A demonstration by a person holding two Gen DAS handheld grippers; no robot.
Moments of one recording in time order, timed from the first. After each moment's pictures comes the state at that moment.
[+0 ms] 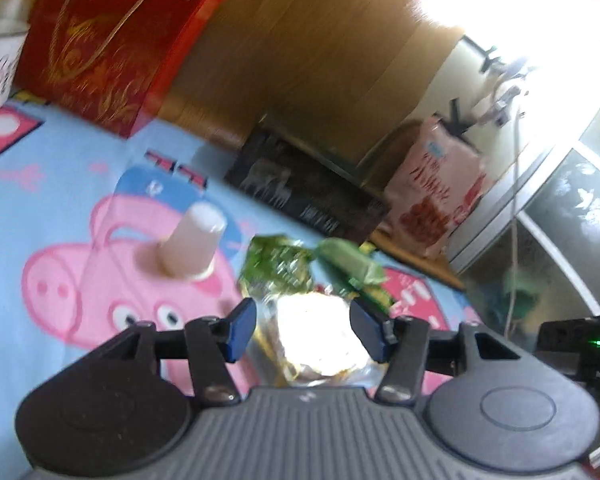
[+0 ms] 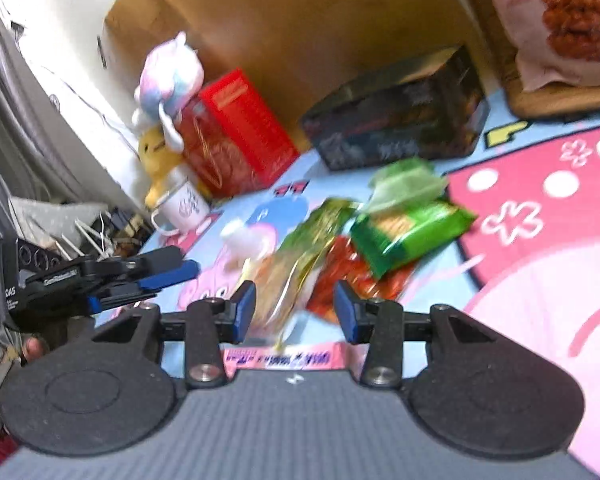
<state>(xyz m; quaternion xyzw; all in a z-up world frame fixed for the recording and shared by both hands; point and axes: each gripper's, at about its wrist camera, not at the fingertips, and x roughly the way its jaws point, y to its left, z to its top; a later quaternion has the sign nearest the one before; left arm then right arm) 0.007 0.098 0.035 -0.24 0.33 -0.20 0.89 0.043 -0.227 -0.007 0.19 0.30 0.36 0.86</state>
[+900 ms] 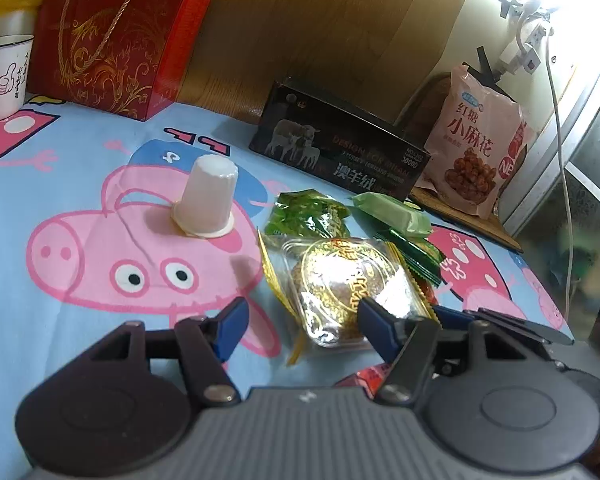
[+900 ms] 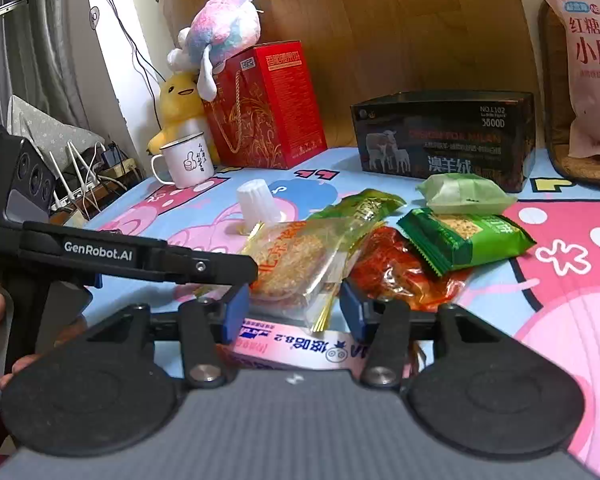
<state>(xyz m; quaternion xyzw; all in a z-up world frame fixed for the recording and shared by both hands) -0.004 0.061 0.015 -0.17 0.35 -0.15 0.91 0.023 -0.182 -0.023 0.06 0.22 0.37 0.90</state>
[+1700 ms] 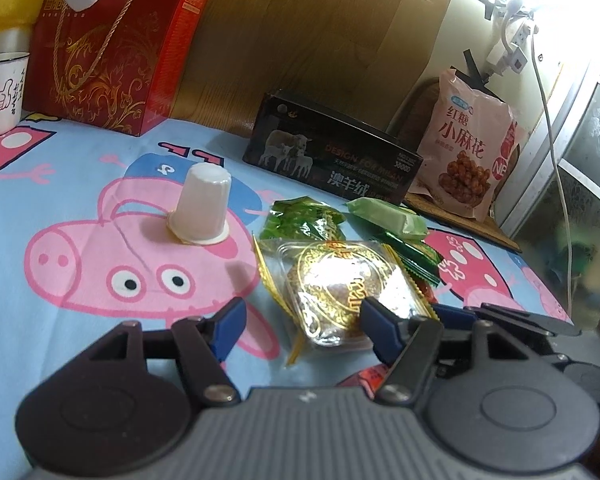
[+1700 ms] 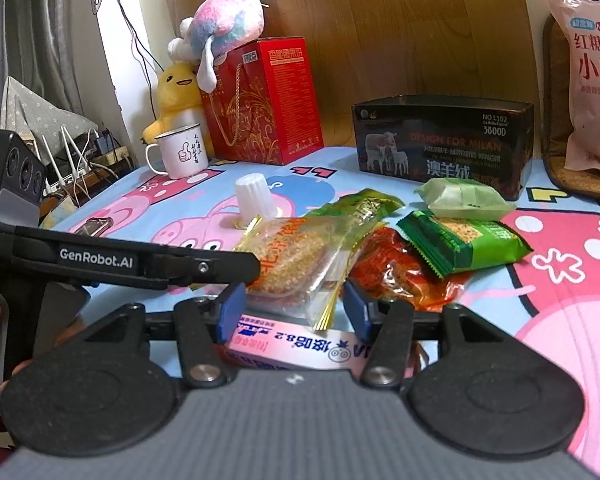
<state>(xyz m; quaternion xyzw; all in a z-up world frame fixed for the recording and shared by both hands) -0.011 0.057 0.011 -0.15 0.32 -0.15 0.92 0.019 -0.172 -0.023 0.03 0.22 0.36 0.91</state>
